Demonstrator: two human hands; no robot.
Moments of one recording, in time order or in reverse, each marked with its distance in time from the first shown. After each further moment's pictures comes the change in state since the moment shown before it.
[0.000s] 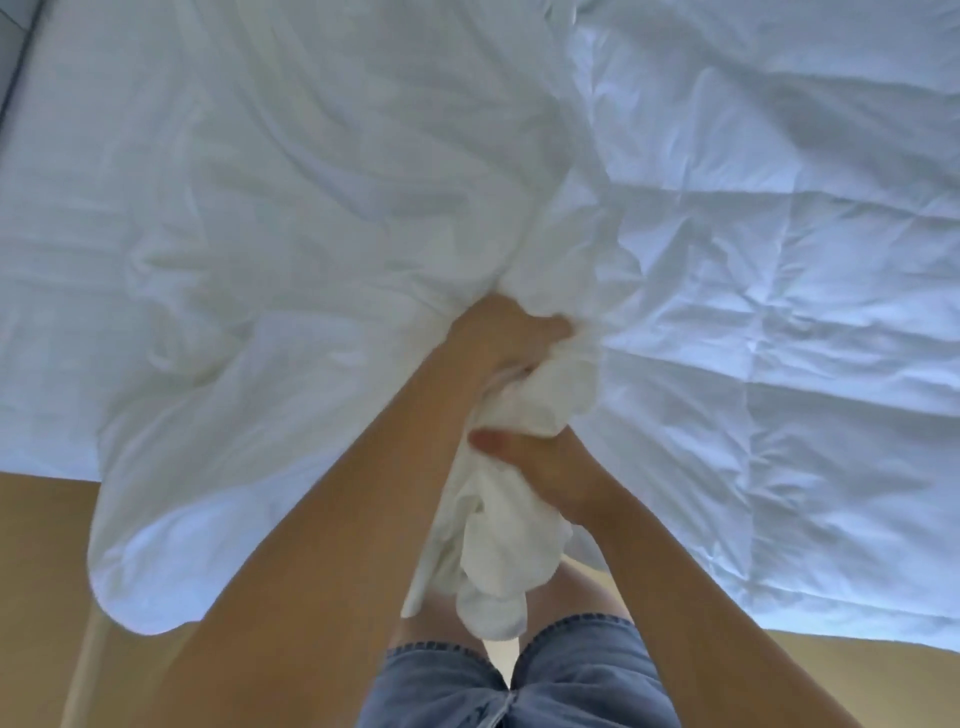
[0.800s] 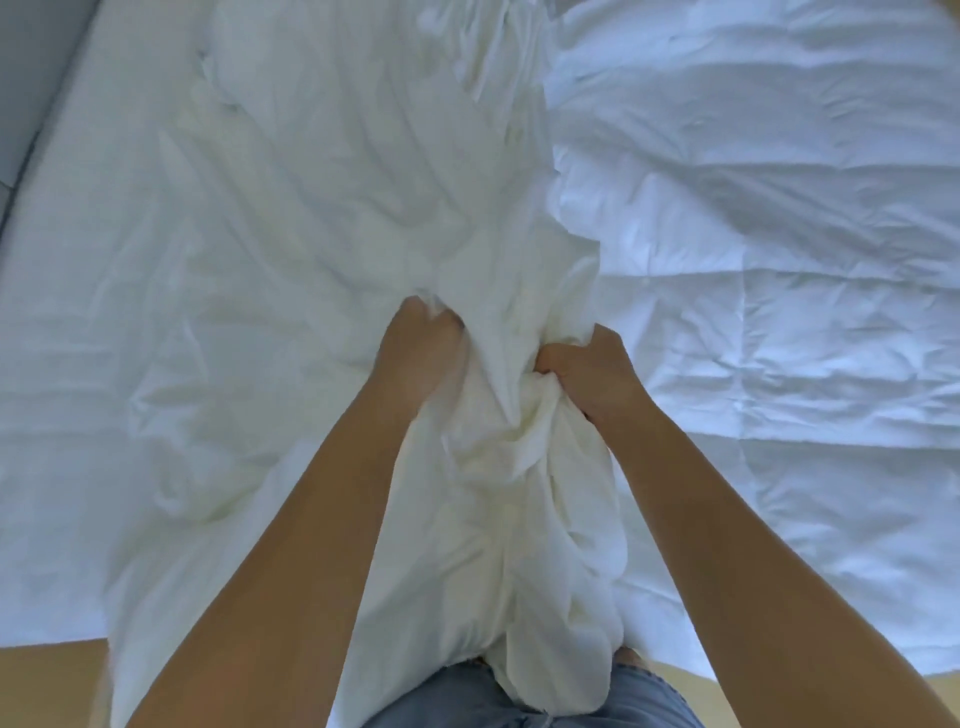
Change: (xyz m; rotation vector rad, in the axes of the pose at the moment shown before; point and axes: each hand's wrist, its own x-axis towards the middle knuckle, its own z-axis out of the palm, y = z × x) left_hand 0.008 0.012 -0.122 -0.378 0.241 0.112; right_hand 0.063 -0.145 -0.019 -0.002 0.513 -0.157
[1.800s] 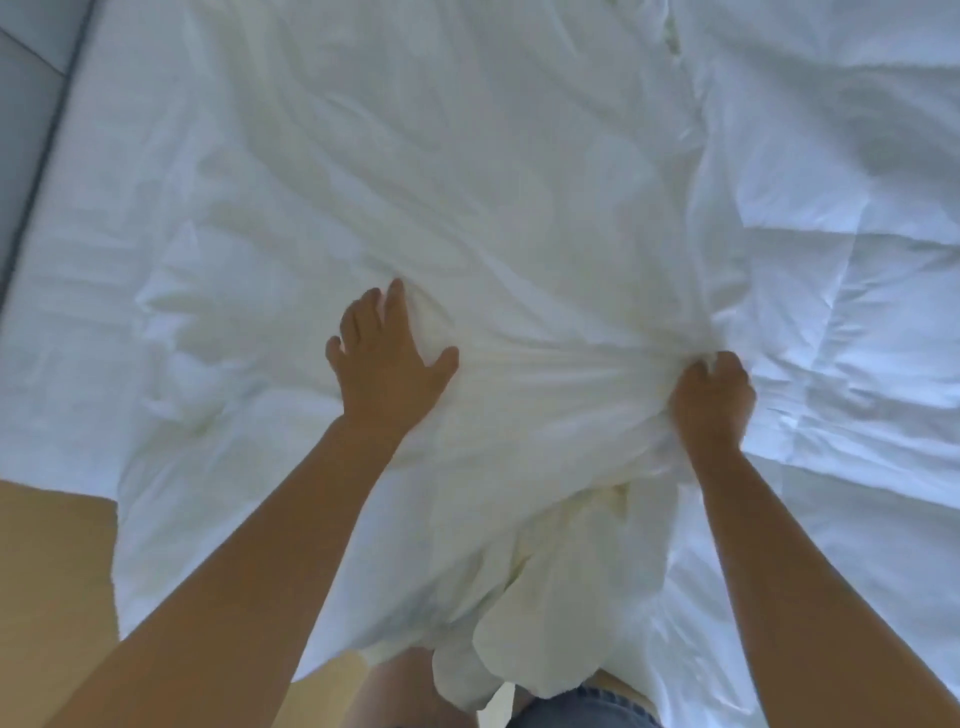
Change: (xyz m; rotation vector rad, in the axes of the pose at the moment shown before) left_hand 0.032 -0.078 0.098 0.864 0.365 -0.008; right_hand 0.122 0.145 -0.137 -0.627 0.409 0.087
